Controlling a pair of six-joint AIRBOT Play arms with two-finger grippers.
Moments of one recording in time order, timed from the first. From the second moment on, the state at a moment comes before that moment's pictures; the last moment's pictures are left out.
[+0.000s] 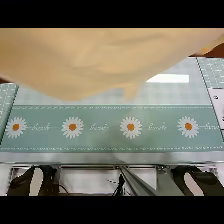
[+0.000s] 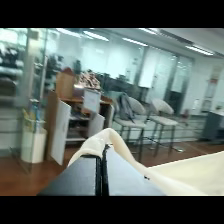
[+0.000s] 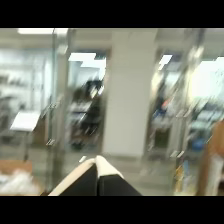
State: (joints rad) left arm 0.51 -0.58 1.70 0.33 -1.05 -1.32; right arm -0.07 -0.71 1.83 -1.25 0.74 1.38
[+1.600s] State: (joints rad) left arm 0.31 -0.94 0.72 0.59 -0.79 -1.21; right arm -0.07 -1.73 1.97 -1.23 1.11 1.48
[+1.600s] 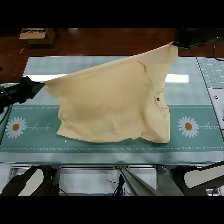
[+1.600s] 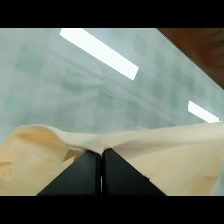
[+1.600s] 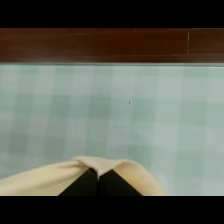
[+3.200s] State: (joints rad) left arm 0.48 -1.24 0.60 0.96 -1.26 -1.26; right arm -0.41 -1.49 1.45 -1.33 1.56 1.38
